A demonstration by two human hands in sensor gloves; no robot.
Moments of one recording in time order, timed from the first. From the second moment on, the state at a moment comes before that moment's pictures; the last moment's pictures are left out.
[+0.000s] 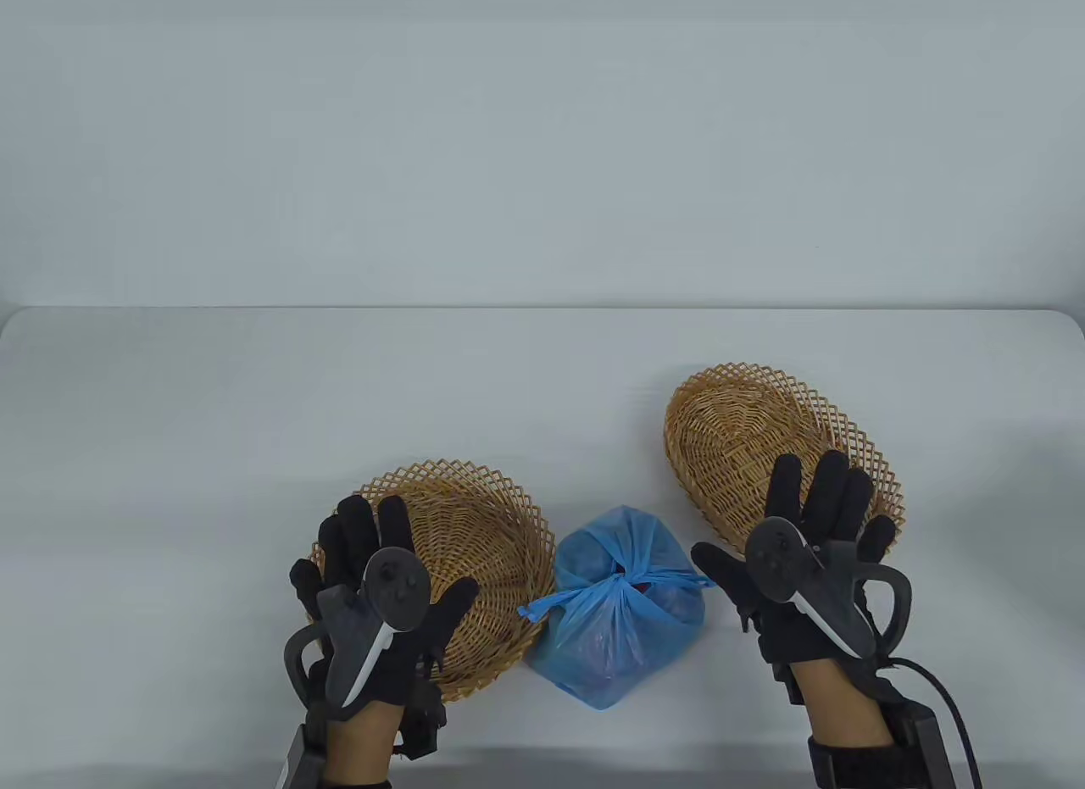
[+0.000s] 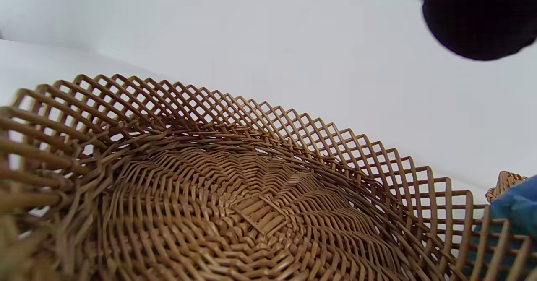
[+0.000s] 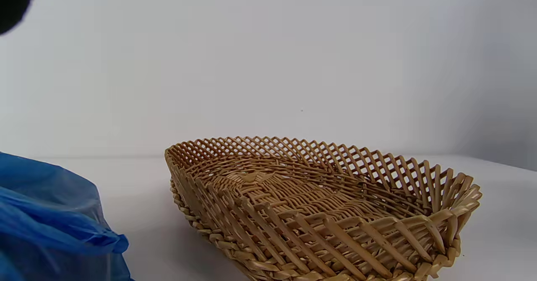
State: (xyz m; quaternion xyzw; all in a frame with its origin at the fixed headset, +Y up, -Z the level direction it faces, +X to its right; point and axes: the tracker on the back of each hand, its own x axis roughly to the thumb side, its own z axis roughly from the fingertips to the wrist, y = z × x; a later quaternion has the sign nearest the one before) left_hand -0.181 -0.678 -0.268 -0.01 0.14 0.13 0.98; right_hand 0.212 -0.661 -0.302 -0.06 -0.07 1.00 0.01
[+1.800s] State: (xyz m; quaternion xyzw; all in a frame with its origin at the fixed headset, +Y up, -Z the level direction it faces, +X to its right) left_hand -0.115 -0.667 -0.253 0.07 -0.03 0.11 0.99; right_hand 0.167 -0.651 -0.288 0.06 -0.13 0.98 0.11
